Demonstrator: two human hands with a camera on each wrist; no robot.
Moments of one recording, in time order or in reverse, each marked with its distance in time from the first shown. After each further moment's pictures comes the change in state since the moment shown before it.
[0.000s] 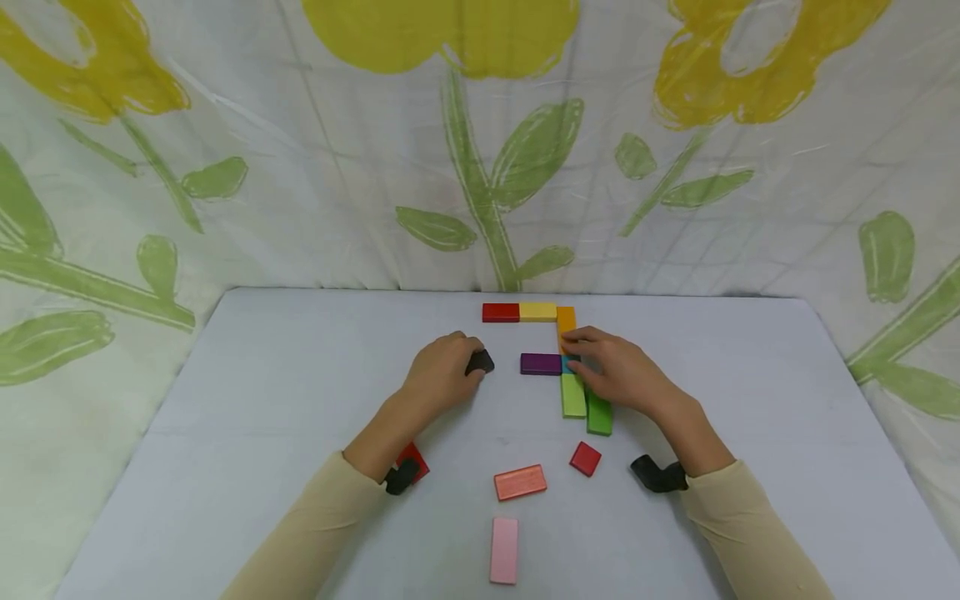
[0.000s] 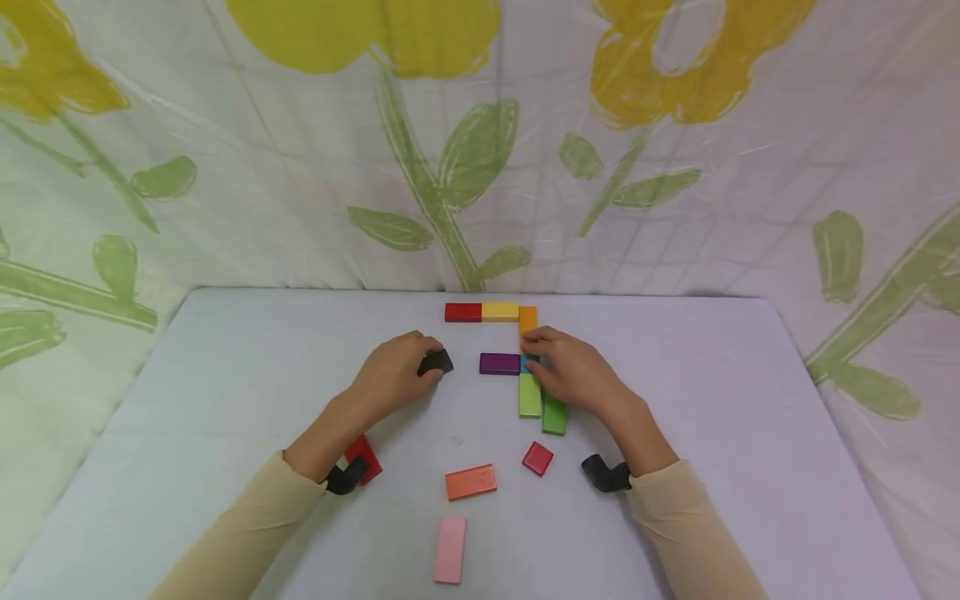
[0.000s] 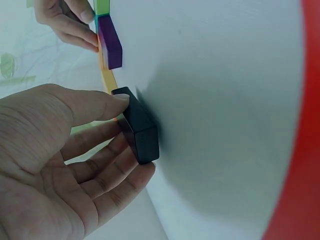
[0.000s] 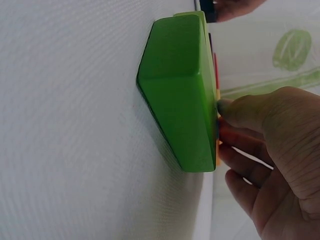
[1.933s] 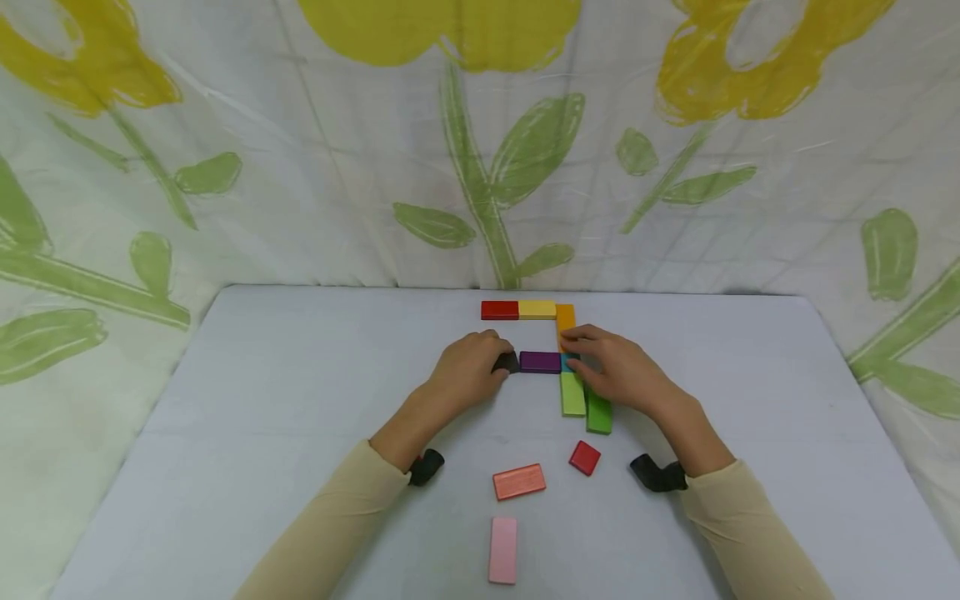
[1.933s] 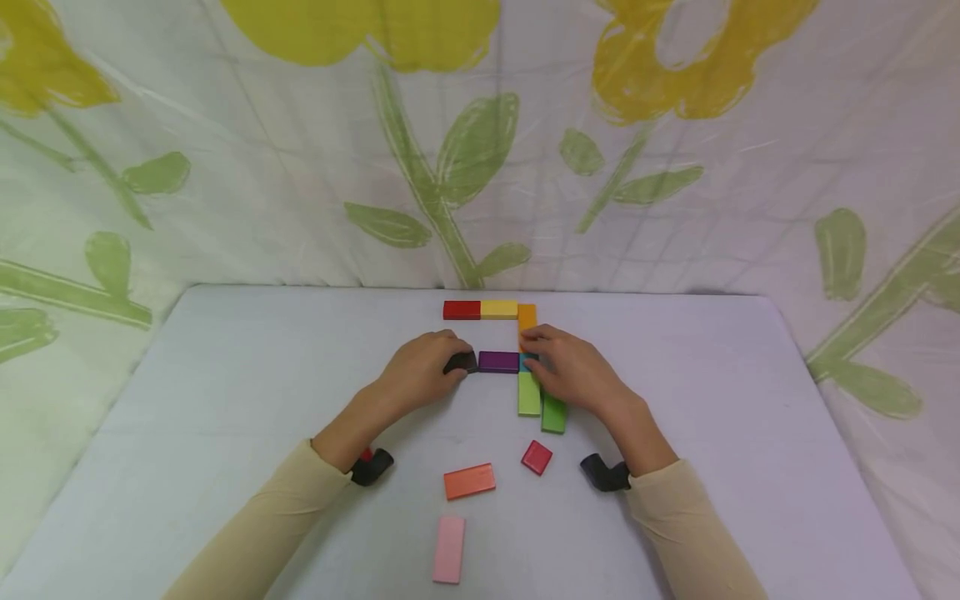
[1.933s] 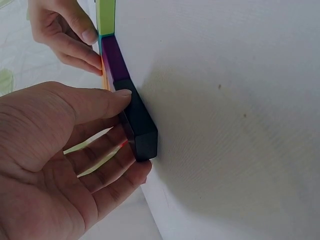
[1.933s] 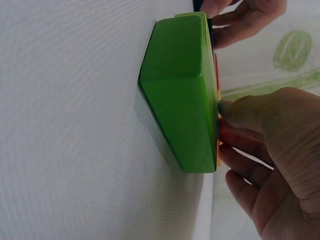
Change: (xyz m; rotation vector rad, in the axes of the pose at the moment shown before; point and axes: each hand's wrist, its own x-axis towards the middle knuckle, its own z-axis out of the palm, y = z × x) left_hand 0.019 0.021 0.016 0.018 -0.053 0.116; right_hand 0.001 0.000 0.001 -0.001 0.009 -0.012
